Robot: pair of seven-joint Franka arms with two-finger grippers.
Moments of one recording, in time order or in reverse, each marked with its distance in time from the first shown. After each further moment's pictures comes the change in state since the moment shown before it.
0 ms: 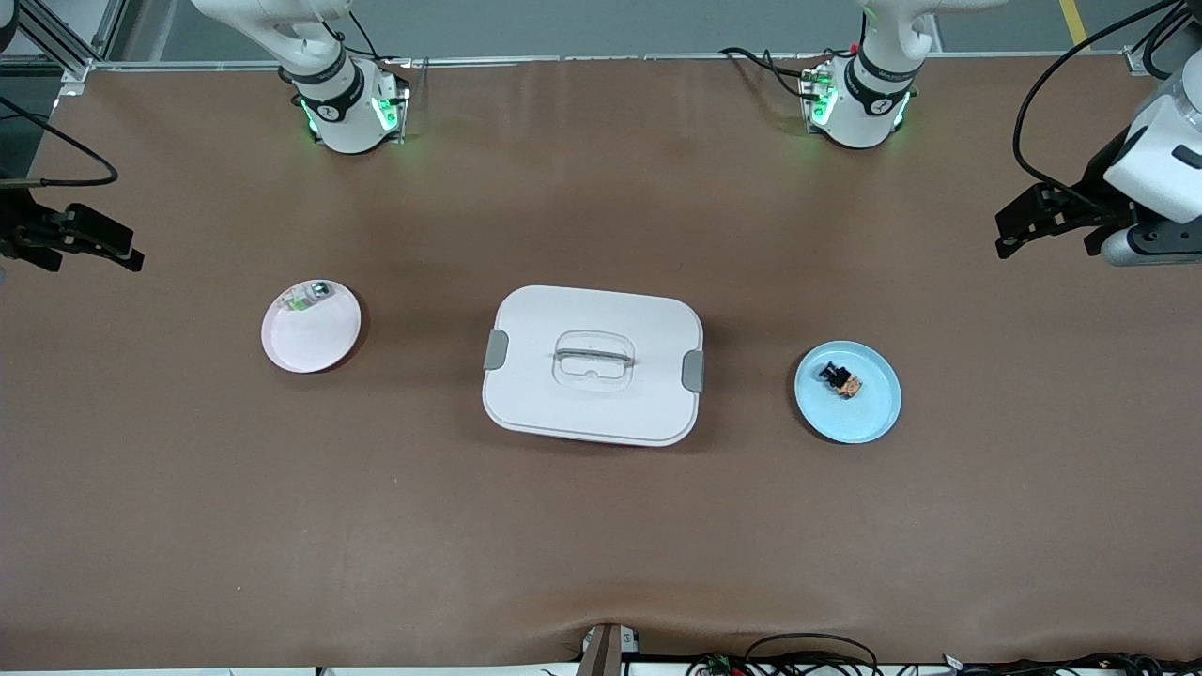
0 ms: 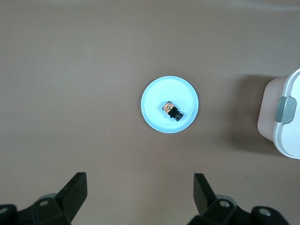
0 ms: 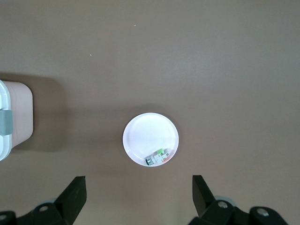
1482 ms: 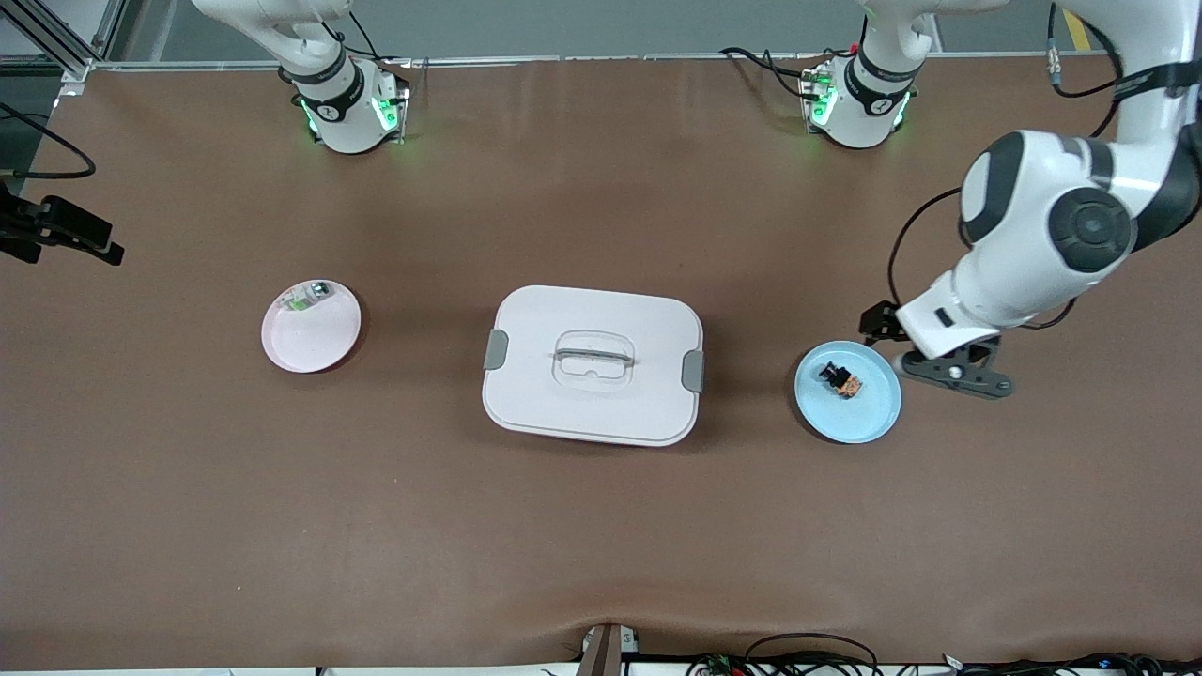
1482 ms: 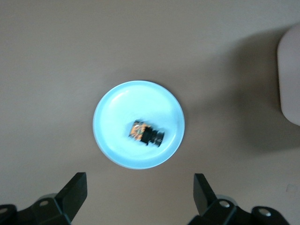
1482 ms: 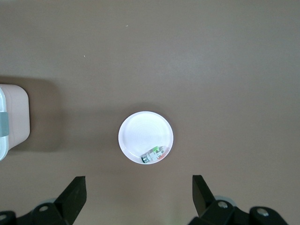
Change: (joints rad) left arm -0.024 0.225 -0.091 -0.308 0.005 0.481 0.238; right arm -0.012 -0.001 -0.016 0.028 -0.006 -0.030 0.000
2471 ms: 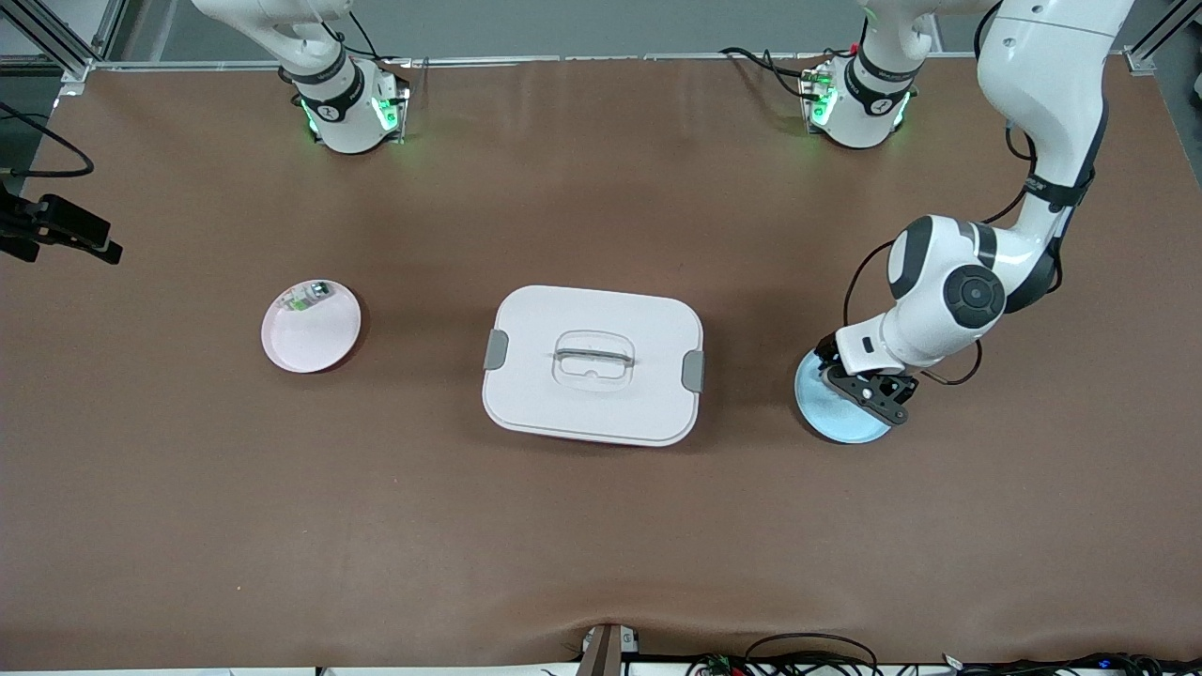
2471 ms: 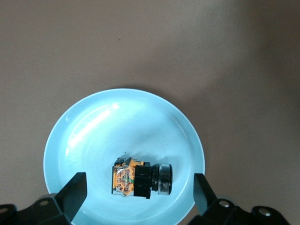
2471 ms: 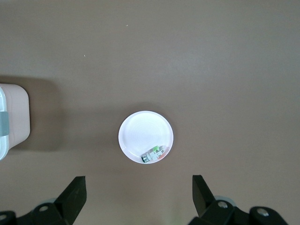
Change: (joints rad) left arm 0.028 0.202 -0.011 -0.175 0.032 0.408 0.288; right arm 0.000 0.000 0.003 0.001 0.000 -0.002 0.000
